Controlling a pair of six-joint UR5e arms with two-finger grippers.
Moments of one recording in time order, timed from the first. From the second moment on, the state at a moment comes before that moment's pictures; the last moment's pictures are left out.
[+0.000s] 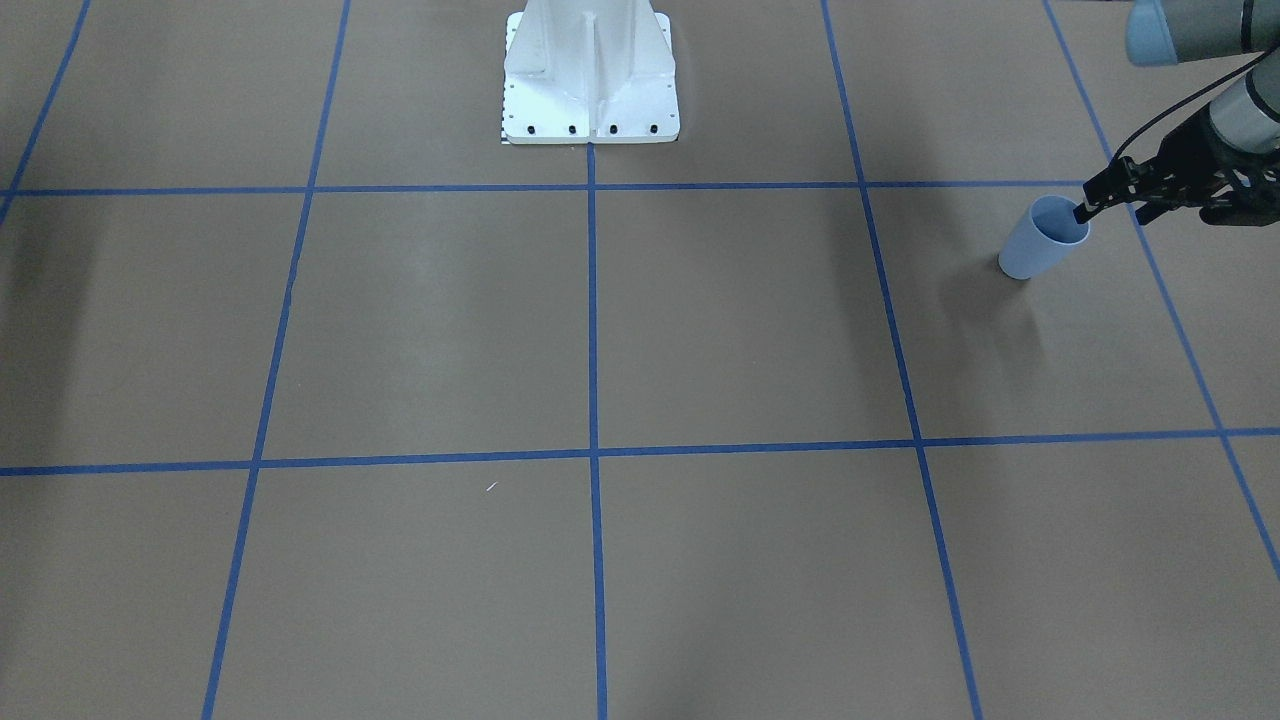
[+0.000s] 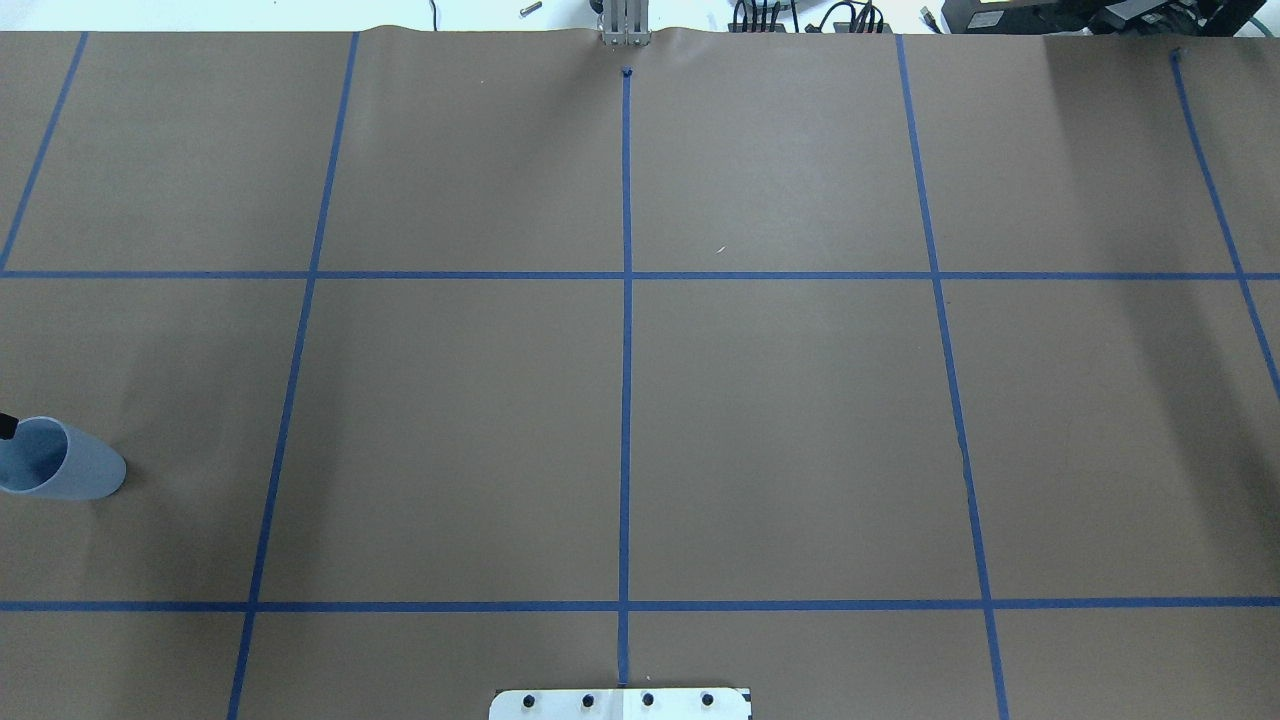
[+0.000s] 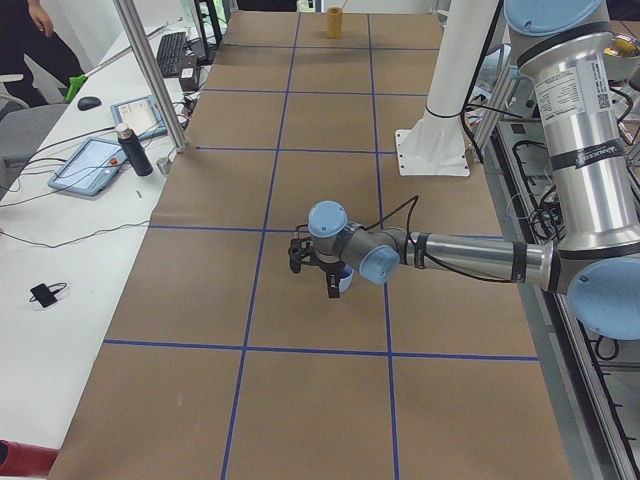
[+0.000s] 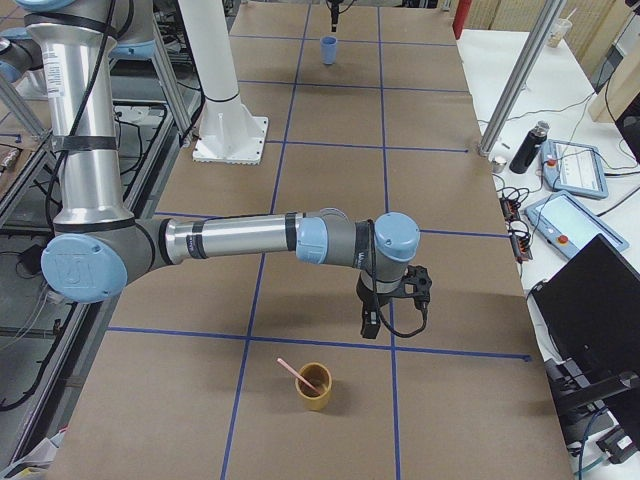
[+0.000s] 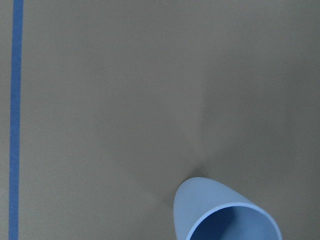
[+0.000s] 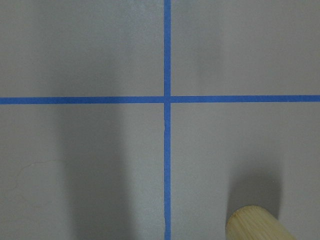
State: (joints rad) left arm -1.10 -1.30 -1.85 -2.04 -2.39 -0.70; right arm 1.55 -1.52 1.65 -1.75 2.32 -0.01
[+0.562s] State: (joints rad) left arm -1.04 -1.33 -1.81 -2.04 -2.39 -0.71; right arm 1.54 -1.52 1.64 -1.75 2.32 -0.01
